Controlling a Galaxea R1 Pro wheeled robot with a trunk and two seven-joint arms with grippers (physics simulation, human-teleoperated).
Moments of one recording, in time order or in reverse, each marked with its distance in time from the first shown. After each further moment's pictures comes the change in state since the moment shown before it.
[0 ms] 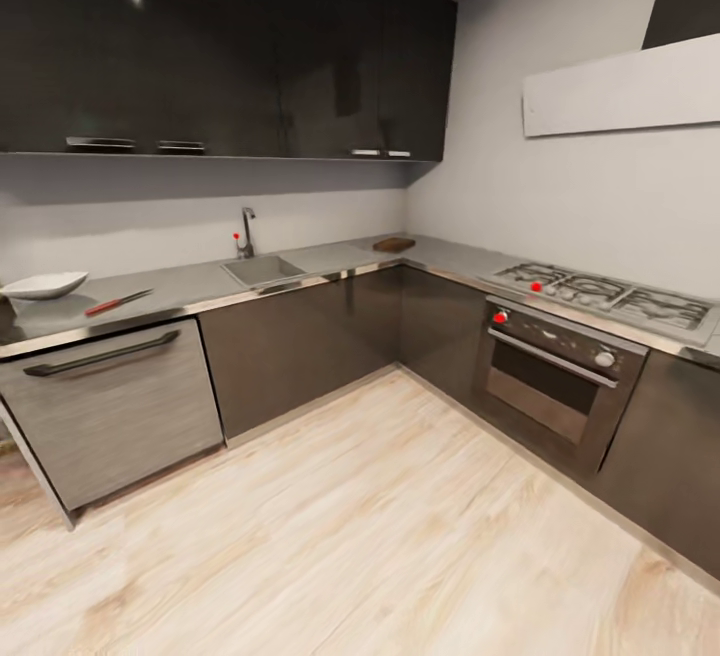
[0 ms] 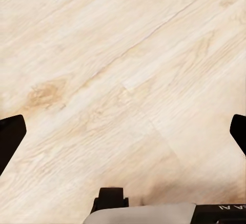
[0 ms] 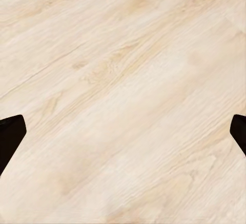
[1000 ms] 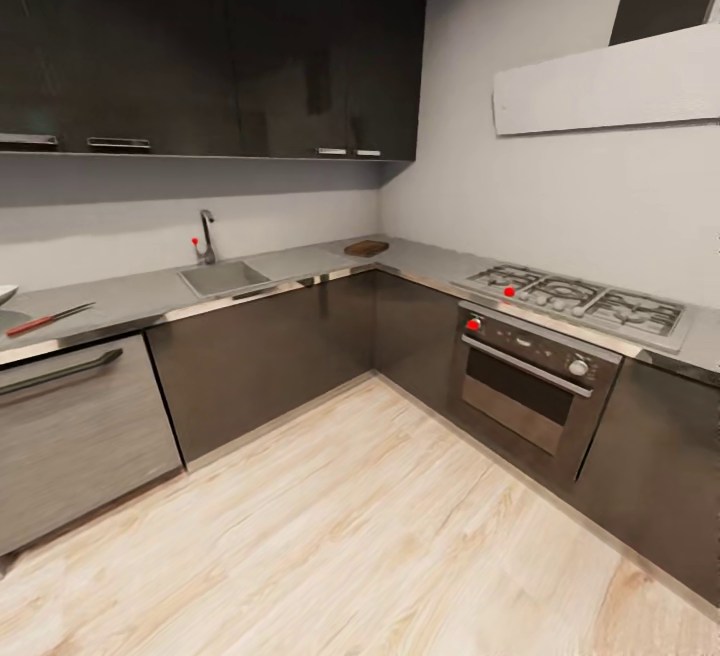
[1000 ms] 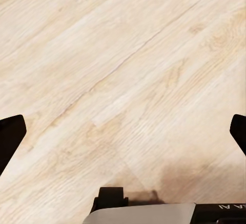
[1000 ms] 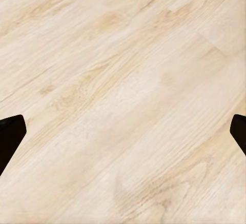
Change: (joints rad) left arm 0.000 0.000 -0.001 0.001 0.001 0.000 0.000; right arm 0.000 -0.003 0.000 -0.001 0.003 0.000 0.003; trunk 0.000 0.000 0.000
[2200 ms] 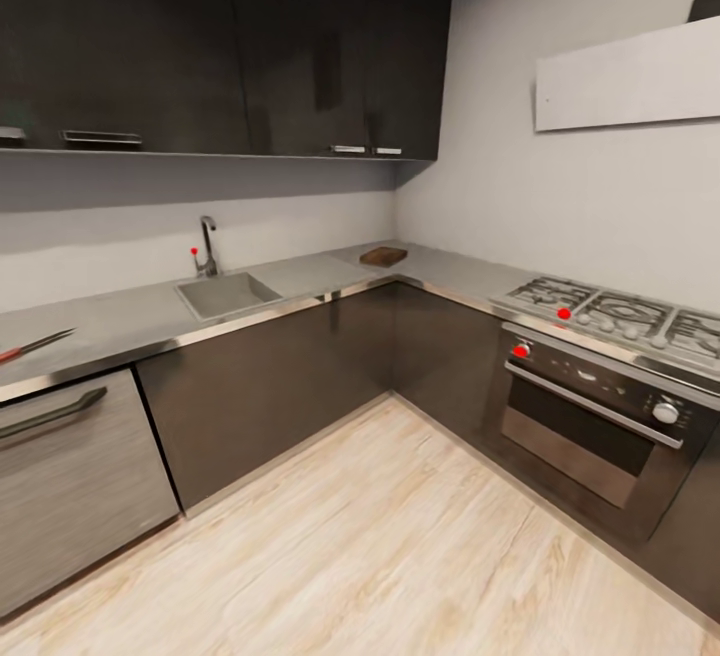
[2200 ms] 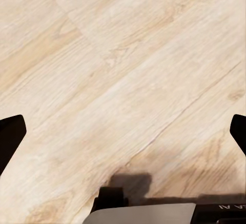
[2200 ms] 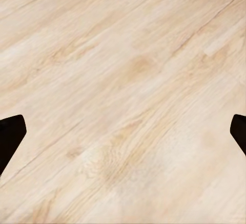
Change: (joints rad) left arm 0.000 0.000 0.001 0.000 -0.001 0.000 0.000; right arm 0.000 -0.001 0.001 0.000 0.000 0.000 0.000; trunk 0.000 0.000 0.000
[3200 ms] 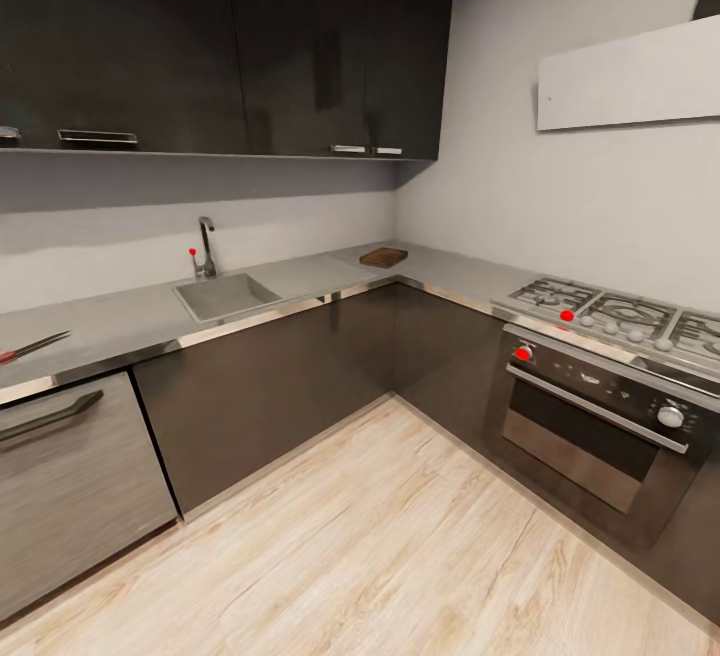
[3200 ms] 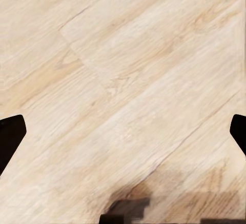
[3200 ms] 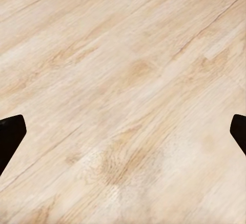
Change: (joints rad) left arm 0.000 0.000 0.000 -0.074 0.000 0.000 0.003; right arm 0.000 -0.001 0.000 0.000 0.001 0.000 -0.001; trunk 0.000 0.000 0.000
